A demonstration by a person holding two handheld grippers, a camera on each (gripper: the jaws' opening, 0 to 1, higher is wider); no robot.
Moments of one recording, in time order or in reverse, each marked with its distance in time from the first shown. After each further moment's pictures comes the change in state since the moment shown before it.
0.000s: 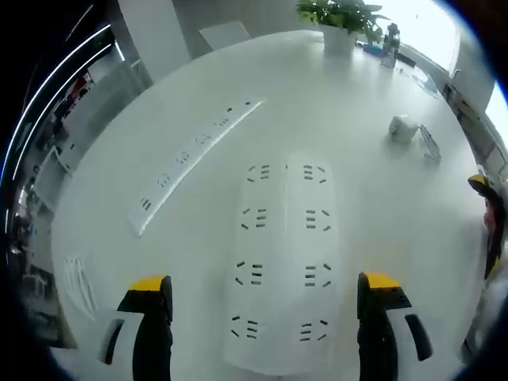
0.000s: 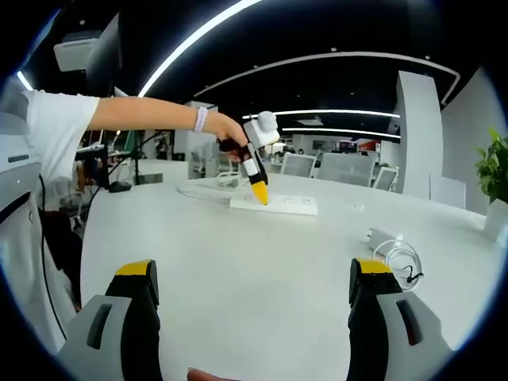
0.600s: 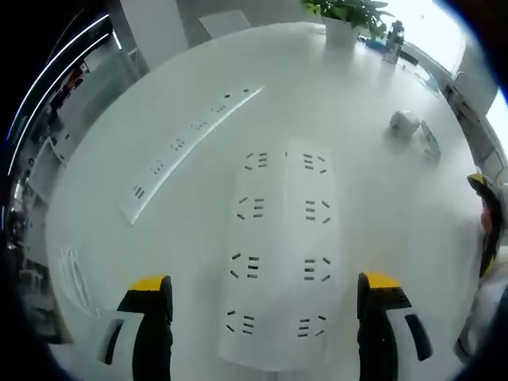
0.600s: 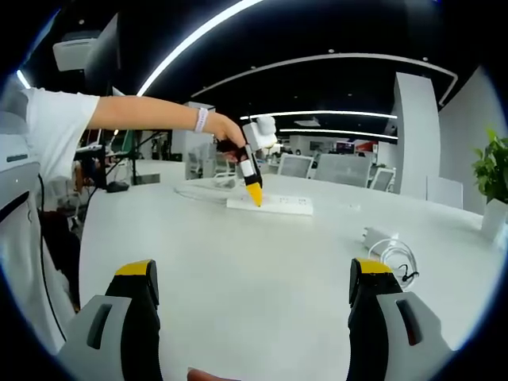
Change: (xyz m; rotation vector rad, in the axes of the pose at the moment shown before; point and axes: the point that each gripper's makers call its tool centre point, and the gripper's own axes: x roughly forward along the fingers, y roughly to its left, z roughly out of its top) left arm 0.003 0.001 -0.009 -0.013 0.067 -0.038; right arm -0.003 -0.004 -0.002 -0.002 0.001 -0.017
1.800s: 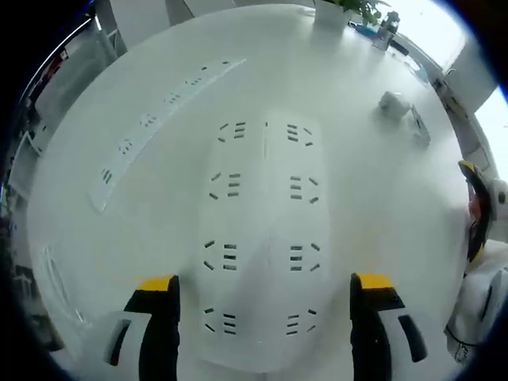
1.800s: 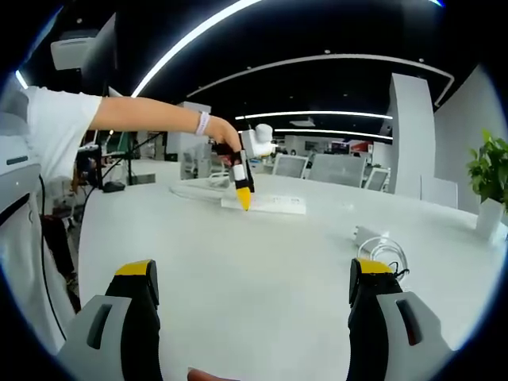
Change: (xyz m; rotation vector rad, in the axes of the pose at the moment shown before) left arm 0.009 -0.034 -0.029 0.013 0.114 -0.116; right arm -0.008 -0.006 0.000 0.000 0.000 -0.029
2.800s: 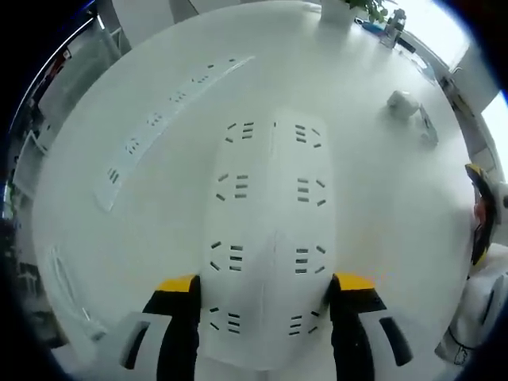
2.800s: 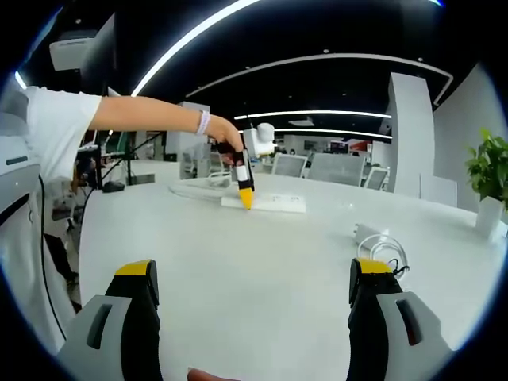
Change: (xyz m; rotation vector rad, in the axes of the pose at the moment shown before) left arm -0.002 0.022 0.014 -0.007 0.026 0.037; right arm -0.002 0.000 -0.002 0.005 0.000 -0.003
